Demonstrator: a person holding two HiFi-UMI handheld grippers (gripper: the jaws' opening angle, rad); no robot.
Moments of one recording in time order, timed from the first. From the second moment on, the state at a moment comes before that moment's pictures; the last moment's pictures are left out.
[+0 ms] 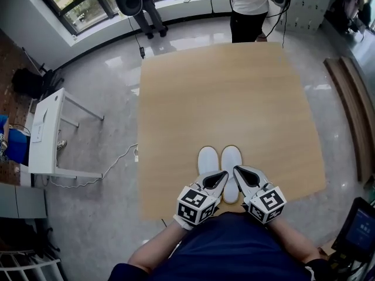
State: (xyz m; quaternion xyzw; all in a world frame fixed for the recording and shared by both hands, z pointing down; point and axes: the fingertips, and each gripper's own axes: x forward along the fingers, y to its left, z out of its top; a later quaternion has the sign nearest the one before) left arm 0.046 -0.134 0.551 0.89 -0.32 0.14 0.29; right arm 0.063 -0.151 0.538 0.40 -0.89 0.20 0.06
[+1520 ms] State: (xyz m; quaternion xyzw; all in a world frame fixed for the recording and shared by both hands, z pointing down) left arm 0.044 -0.125 0.580 0.88 -0.32 0.19 0.31; right arm 0.059 -0.147 0.540 0.39 -0.90 0.18 0.09
